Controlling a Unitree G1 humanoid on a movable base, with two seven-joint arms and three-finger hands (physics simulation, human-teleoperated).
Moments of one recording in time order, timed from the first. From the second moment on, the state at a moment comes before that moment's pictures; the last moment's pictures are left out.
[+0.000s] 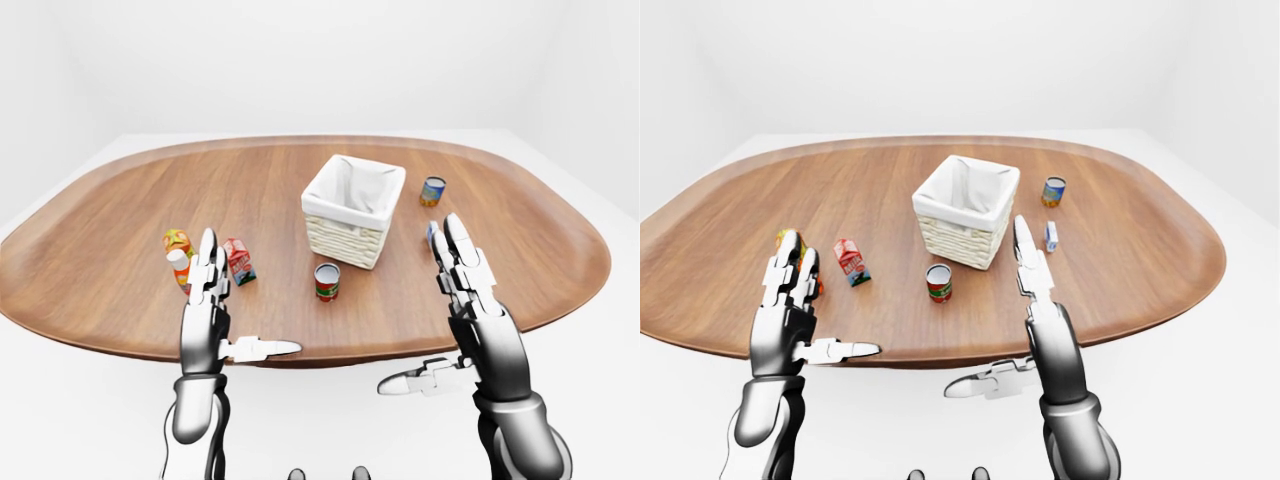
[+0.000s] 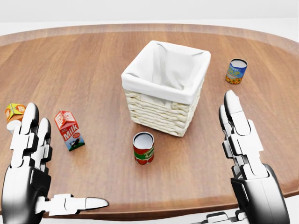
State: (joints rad) left arm 0.22 0.00 0.00 -0.44 0.06 -0.09 -0.02; right arm 0.35 -0.03 0.07 -0.75 -0.18 -0.09 0.18
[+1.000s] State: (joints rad) left arm 0.22 0.00 0.01 -0.45 0.05 -0.09 -0.02; right arm 0.38 -0.04 0.08 -0.75 -0.19 -0.09 0.19
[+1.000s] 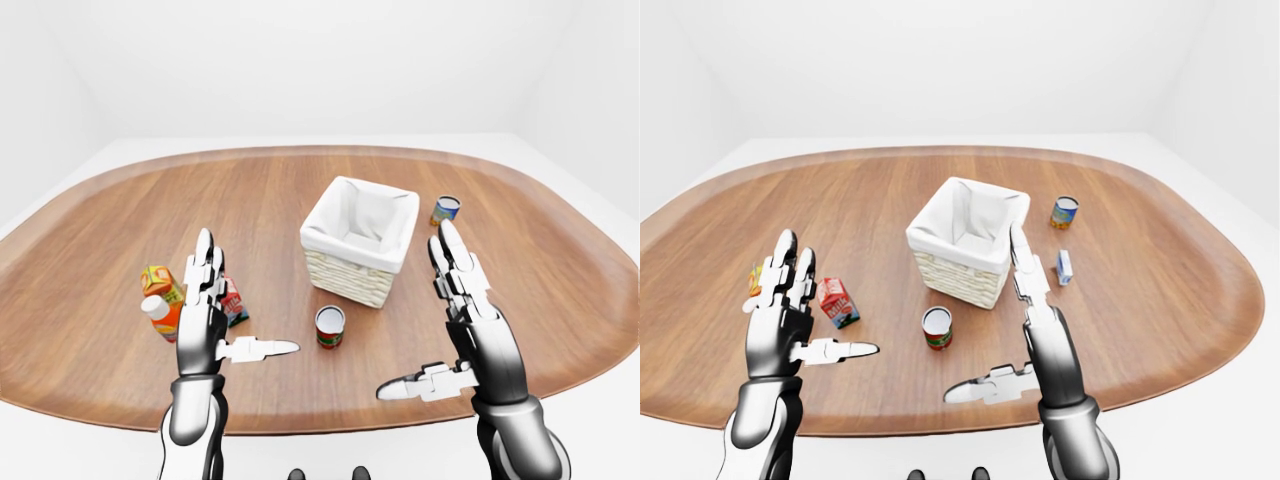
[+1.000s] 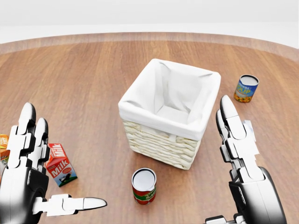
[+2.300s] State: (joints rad) left arm 0.09 0.06 0.19 -0.32 0.17 -0.09 0.04; right arm 0.41 -0.04 0.08 -0.78 -0.17 -0.09 0.19
